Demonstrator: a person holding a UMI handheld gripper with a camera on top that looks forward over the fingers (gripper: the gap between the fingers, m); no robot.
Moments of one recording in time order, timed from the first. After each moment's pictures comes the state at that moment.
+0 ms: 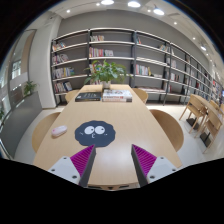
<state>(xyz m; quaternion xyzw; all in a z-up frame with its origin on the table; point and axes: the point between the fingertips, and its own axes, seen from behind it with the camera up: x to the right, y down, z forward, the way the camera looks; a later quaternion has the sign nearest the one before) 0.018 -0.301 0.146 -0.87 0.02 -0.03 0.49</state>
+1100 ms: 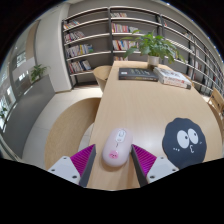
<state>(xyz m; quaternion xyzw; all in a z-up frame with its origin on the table) -0.307 -0.084 -0.012 -0.92 -0.02 0.03 0.39</state>
